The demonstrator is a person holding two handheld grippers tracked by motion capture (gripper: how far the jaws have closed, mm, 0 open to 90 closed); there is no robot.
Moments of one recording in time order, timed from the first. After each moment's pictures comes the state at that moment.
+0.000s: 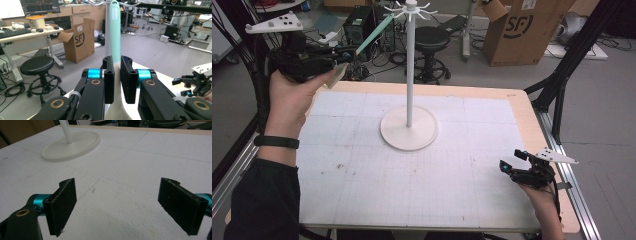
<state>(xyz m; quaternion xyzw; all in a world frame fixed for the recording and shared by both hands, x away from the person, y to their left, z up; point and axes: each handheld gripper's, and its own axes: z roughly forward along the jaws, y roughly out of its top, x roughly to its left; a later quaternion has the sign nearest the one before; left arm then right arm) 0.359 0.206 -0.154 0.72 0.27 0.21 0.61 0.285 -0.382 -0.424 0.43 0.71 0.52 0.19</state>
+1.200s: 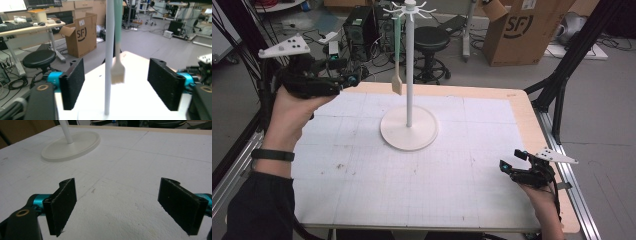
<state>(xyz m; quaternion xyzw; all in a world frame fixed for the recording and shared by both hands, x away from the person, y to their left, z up) 0.349 0.210 -0.193 0.73 0.28 0.21 0.59 0.285 -0.382 -0.424 0.43 0.71 0.52 0.19</state>
